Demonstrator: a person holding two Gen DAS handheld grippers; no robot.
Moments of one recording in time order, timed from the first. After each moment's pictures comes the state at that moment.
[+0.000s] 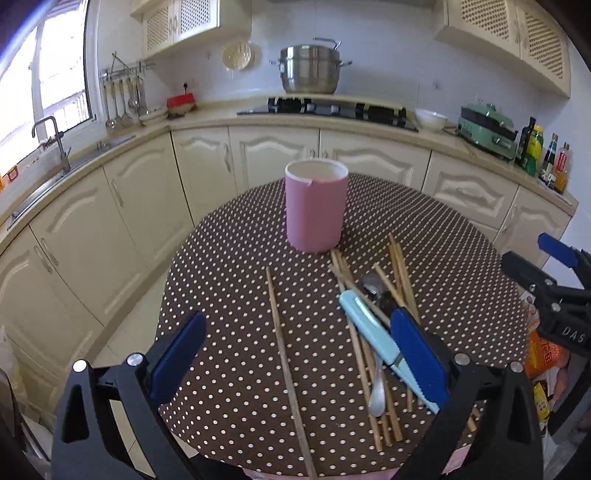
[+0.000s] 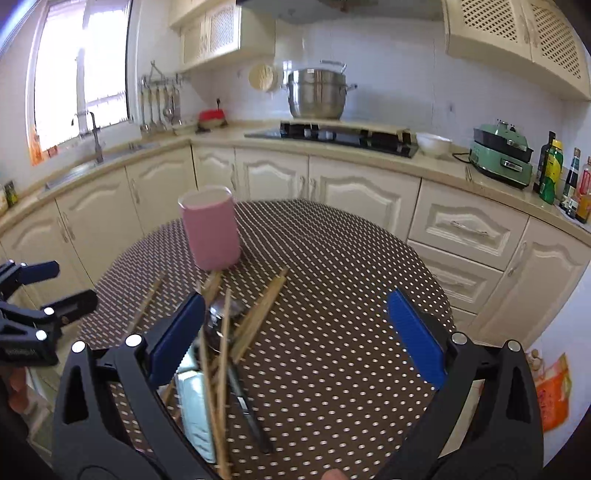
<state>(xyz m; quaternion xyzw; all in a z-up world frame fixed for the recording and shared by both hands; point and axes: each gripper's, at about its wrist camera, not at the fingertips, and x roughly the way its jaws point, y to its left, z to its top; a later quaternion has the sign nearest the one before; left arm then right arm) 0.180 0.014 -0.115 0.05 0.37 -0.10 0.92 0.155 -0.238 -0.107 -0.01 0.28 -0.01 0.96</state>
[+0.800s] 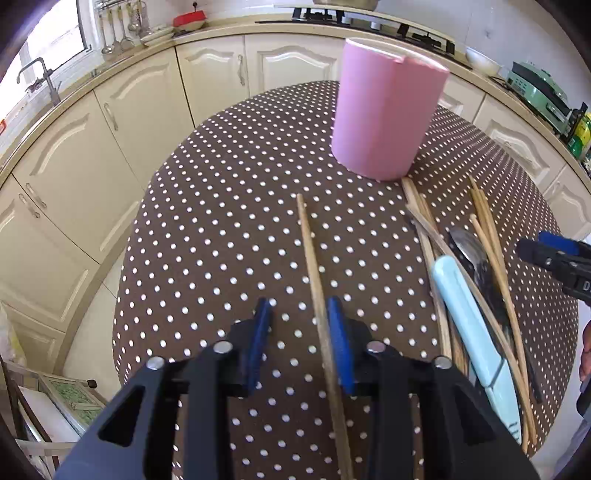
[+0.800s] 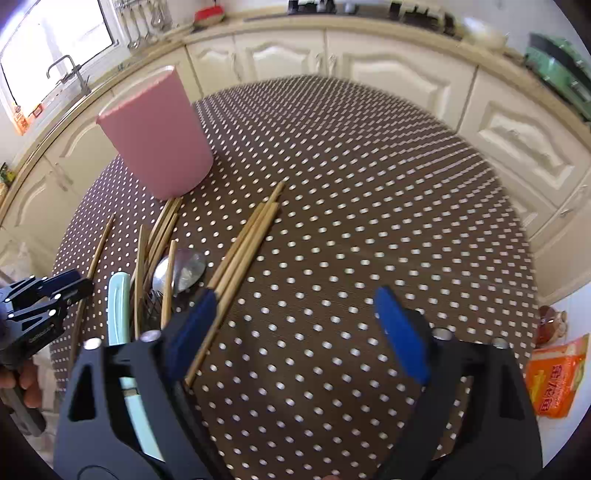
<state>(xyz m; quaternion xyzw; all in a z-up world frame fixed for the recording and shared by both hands) 0.285 0.029 -0.206 0.03 0.50 -0.07 0.86 0.278 -0.255 -0.188 0.04 0.50 0.05 0.86</state>
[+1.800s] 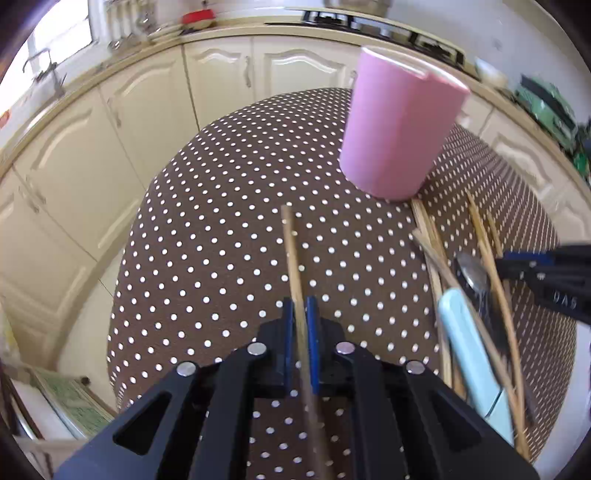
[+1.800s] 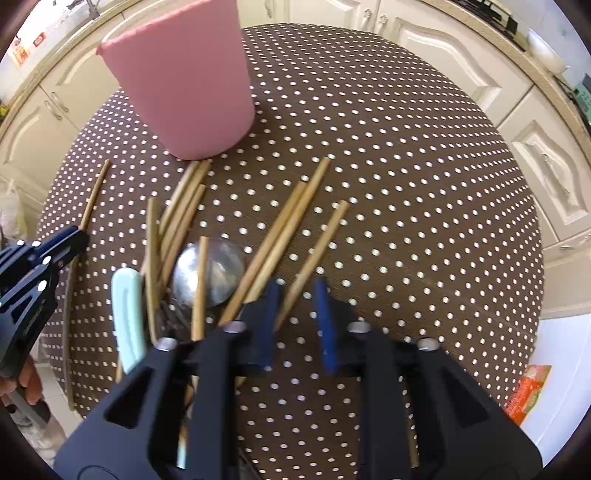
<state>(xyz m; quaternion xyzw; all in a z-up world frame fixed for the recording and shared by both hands) 0.298 0.025 -0.200 0.00 0.50 -0.06 0.86 0.360 -0.172 -0.202 -0.04 0.58 0.07 0.81</state>
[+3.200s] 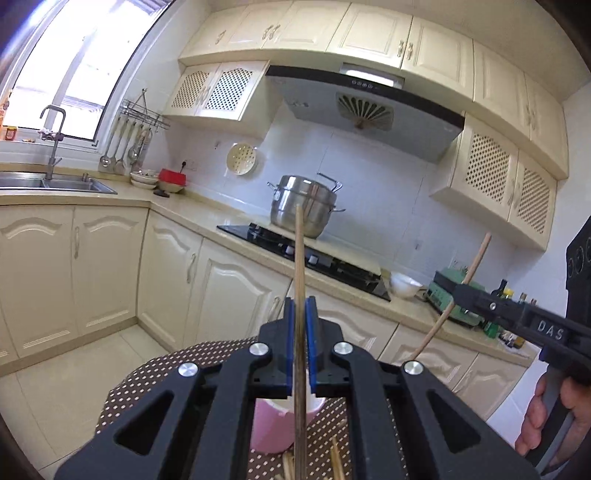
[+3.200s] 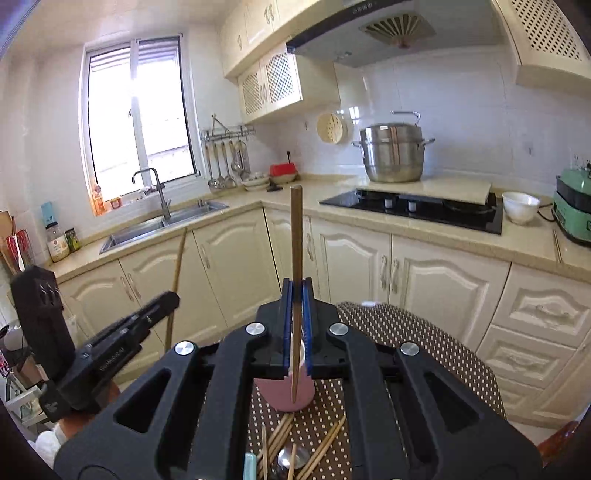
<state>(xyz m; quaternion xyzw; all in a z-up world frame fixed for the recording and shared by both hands) 0.293 0.014 -0.037 -0.16 0.11 -0.17 0.97 0.305 -0.200 0.017 0.05 0.16 0.16 0.97</state>
